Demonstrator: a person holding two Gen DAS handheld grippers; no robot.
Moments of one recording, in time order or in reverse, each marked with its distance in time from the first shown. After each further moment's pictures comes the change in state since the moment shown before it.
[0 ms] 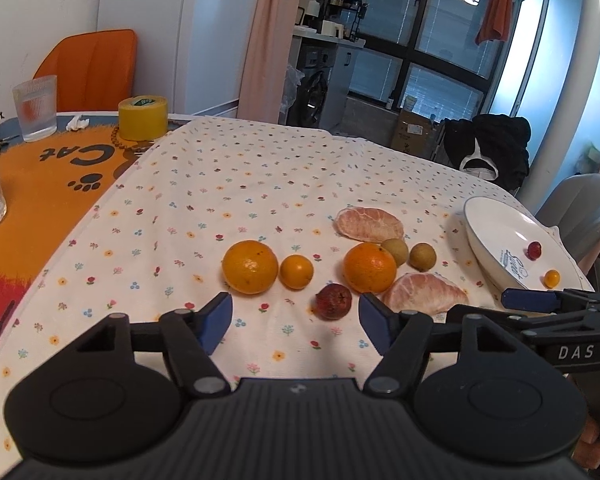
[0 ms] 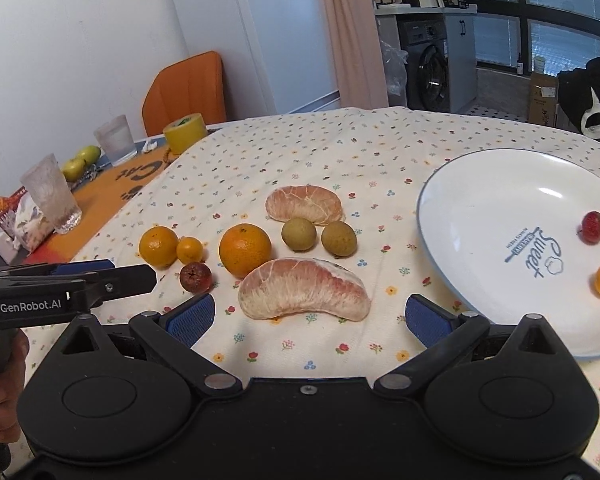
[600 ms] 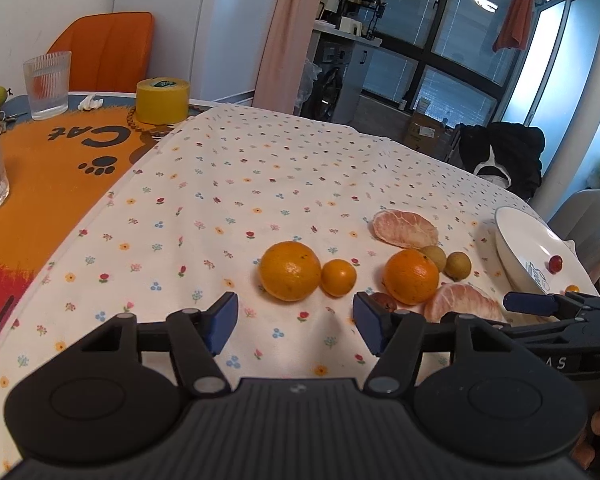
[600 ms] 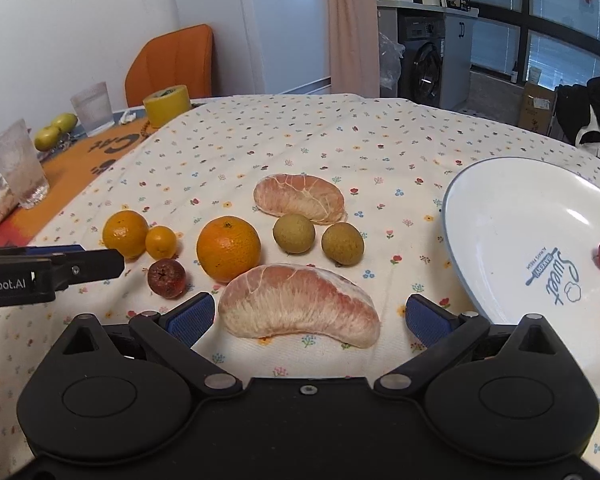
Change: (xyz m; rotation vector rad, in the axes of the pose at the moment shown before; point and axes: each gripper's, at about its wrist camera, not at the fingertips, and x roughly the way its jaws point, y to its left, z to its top) left arm 0.019 0.028 0.004 -0.057 0.015 0.005; right arm 0.036 0.017 0.007 -0.078 0.044 -0.094
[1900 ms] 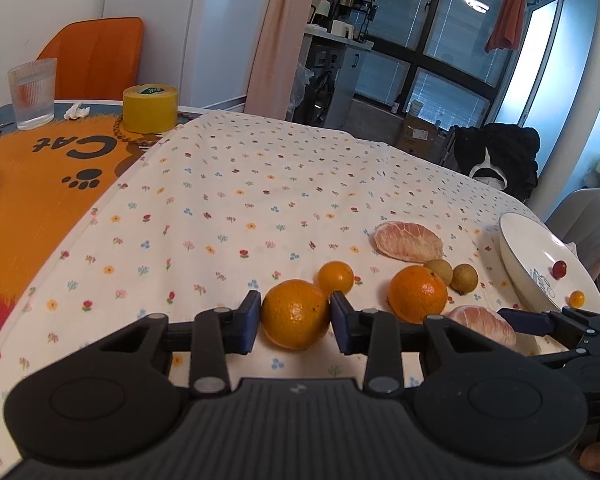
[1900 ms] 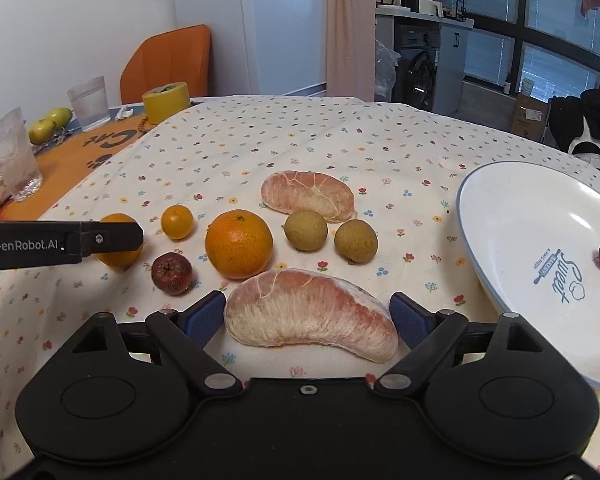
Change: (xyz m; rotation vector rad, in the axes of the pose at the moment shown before) left arm 0.013 0.001 0.006 0.019 -0.016 -0.021; right arm 0.001 0.015 -0.007 -0.015 -0.029 -0.033
